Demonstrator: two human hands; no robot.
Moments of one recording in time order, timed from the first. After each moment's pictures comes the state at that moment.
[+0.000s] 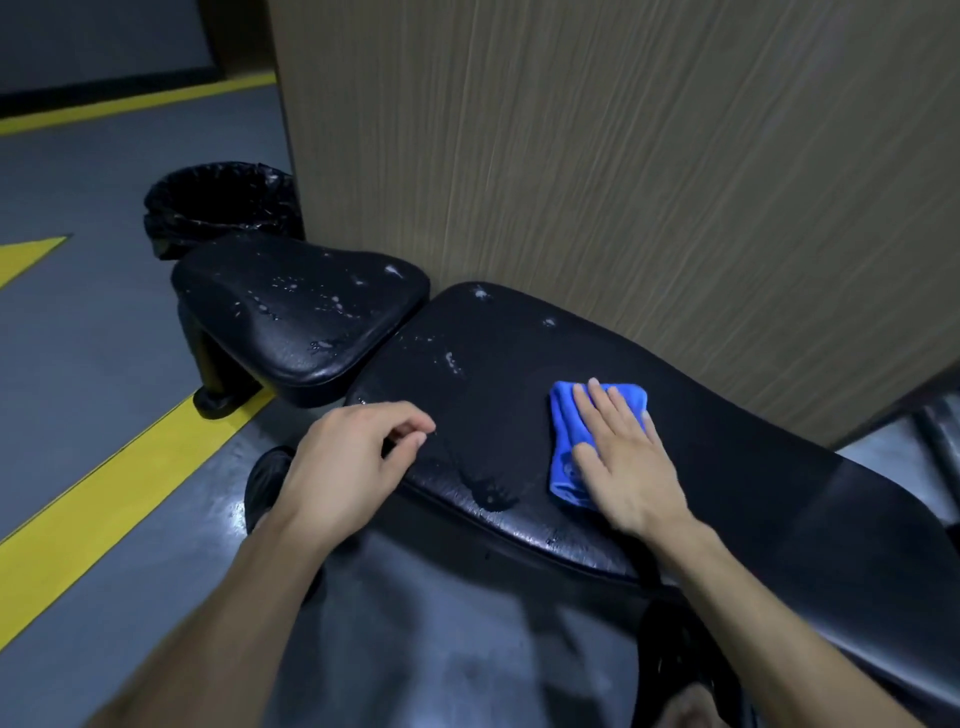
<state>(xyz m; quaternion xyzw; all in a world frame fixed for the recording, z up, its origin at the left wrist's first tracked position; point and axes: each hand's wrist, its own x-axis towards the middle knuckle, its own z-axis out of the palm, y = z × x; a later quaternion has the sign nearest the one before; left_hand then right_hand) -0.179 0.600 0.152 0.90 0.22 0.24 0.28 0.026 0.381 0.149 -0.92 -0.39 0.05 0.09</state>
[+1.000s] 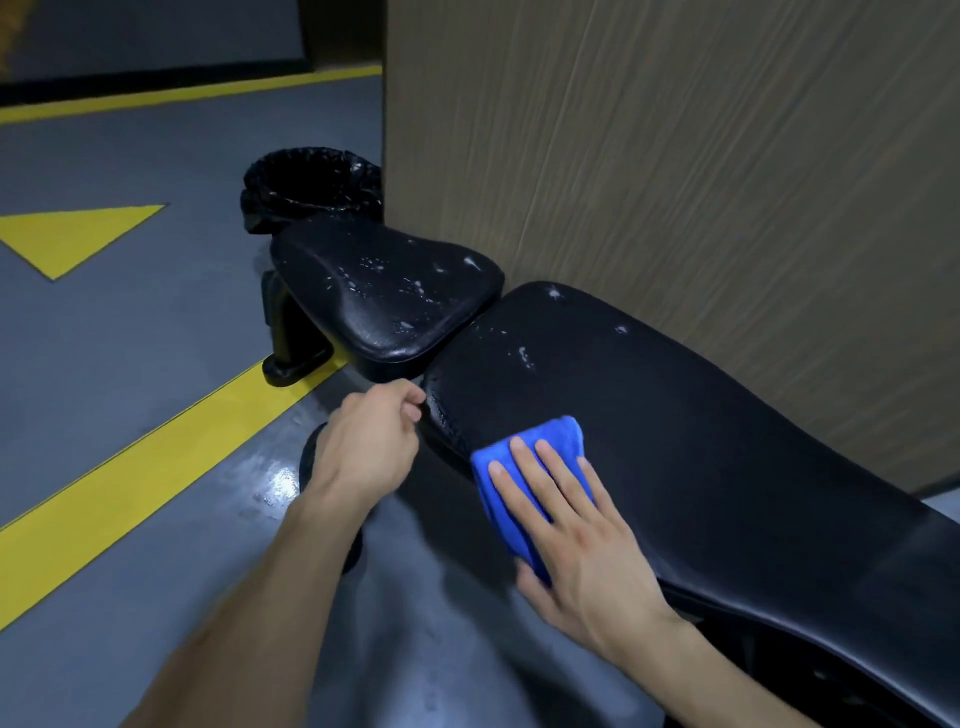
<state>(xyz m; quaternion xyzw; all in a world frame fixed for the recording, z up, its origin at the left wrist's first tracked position) -0.208 0.629 0.133 0.84 0.43 0.16 0.31 -0.090 0.405 0.126 -0.78 -0.62 -0.07 -0.03</state>
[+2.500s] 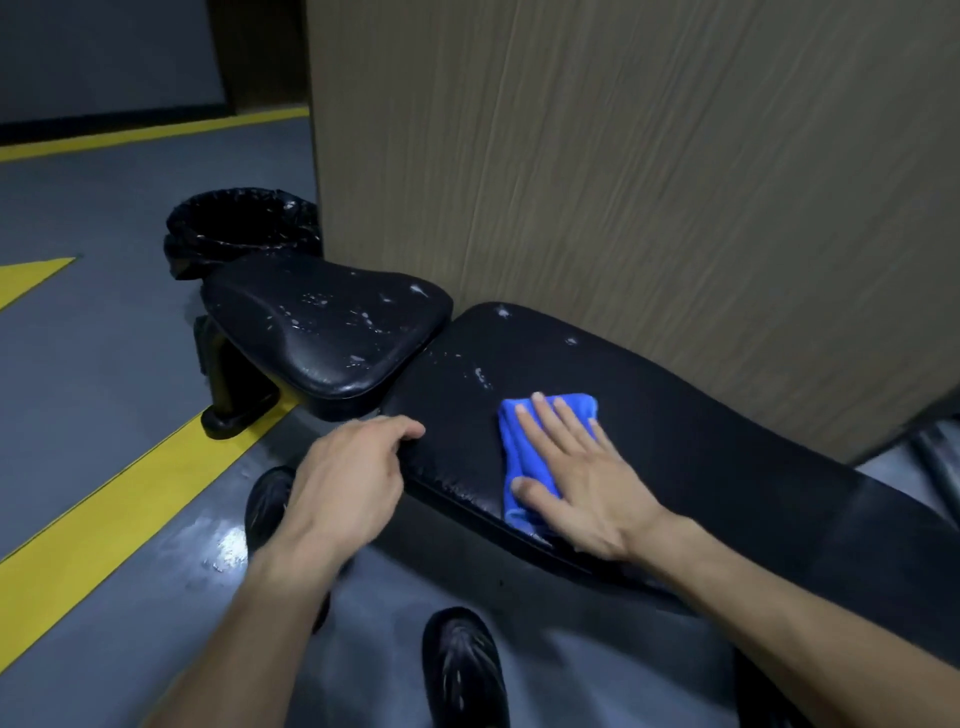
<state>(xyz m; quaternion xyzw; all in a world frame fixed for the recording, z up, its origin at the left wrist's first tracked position) -0.203 0.621 0.144 0.92 0.28 0.17 0.23 -0.025 0.431 0.153 -0.85 -0.52 0.05 0.00</state>
